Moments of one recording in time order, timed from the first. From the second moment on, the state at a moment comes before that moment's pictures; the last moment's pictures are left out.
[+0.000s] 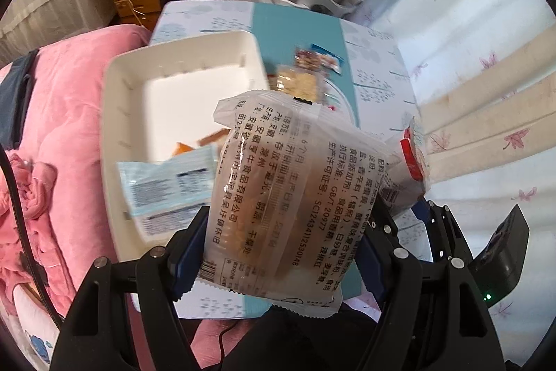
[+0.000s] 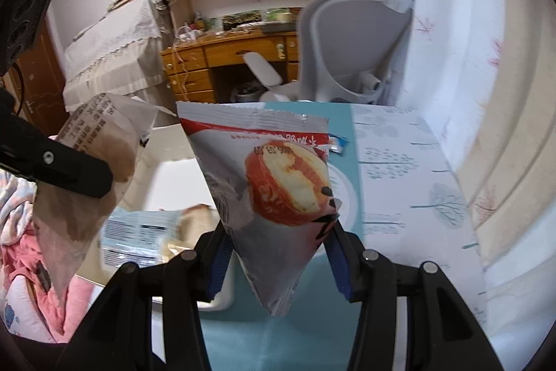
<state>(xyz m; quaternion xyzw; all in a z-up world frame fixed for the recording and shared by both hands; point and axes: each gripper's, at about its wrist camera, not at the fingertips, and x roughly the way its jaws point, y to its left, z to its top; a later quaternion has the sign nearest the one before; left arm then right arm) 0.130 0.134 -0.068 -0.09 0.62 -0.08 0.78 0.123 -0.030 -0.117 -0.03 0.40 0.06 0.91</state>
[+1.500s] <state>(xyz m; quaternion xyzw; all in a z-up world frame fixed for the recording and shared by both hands) 0.147 0.201 -0.079 -0.10 0.57 -0.12 0.81 0.137 0.030 -0.143 0.05 0.47 0.08 0.88</state>
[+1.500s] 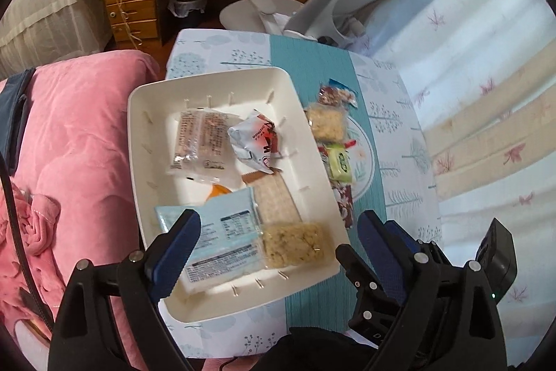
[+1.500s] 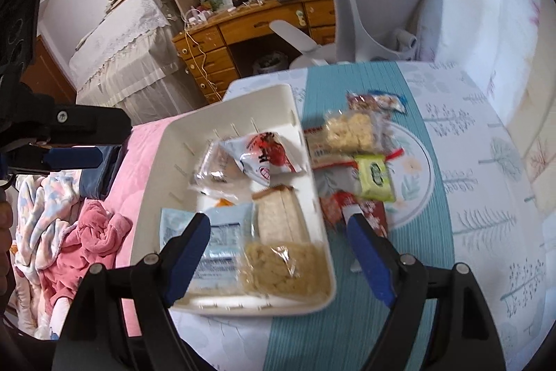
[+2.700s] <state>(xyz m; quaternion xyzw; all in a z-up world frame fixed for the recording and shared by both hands) 0.275 0.008 -0.142 0.22 0.60 -0.22 0.74 0.168 -0.086 -0.241 0.13 0.61 0.09 0.78</state>
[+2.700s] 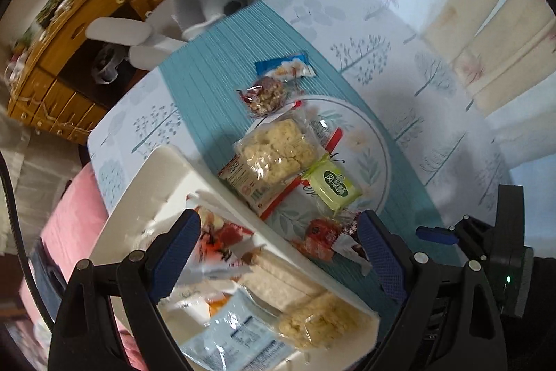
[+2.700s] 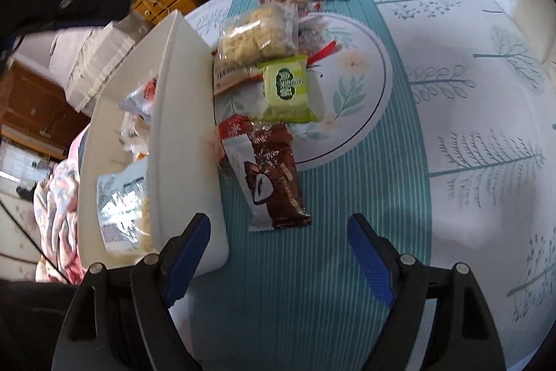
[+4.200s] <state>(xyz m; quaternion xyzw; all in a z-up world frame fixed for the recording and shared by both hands) 0.358 -0.046 -0.266 0.28 0.67 -0.18 0.67 0.220 -0.042 -0.268 -0.02 0.62 0.18 0.77</state>
